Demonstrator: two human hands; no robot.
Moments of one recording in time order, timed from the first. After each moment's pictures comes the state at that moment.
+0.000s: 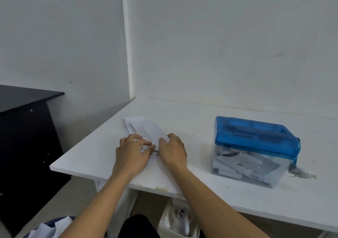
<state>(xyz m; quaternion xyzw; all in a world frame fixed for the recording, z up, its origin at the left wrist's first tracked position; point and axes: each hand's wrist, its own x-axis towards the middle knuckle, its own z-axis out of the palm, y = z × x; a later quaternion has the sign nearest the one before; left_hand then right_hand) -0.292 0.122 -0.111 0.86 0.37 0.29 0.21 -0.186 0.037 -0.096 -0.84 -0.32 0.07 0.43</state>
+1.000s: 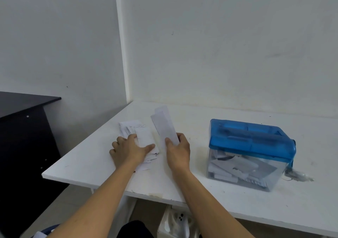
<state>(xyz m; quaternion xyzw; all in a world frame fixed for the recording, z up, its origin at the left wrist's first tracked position) -0.254 0.135 -0.101 0.80 0.53 0.20 0.17 -0.172 0.015 -0.088 -0.71 -0.24 0.14 0.65</state>
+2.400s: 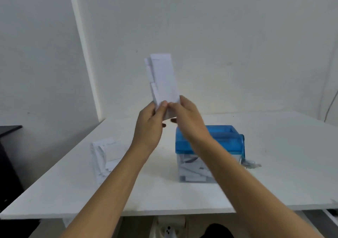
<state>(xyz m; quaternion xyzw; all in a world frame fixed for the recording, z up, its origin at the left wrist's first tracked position) -0.216 -0.009 0.040 0.74 0.08 0.43 0.52 -0.164 -0.103 0.059 -0.66 -0.35 0.03 0.66</state>
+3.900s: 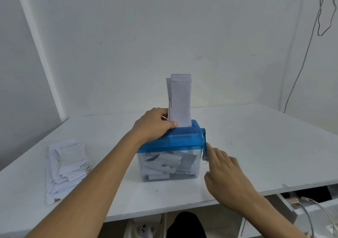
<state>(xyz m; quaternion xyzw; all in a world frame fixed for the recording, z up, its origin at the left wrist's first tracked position) -0.123 -0.046 0.029 0.93 0.10 0.15 0.32 -0.099 -0.268 -0.072 -0.90 -0.37 -0.12 0.19</state>
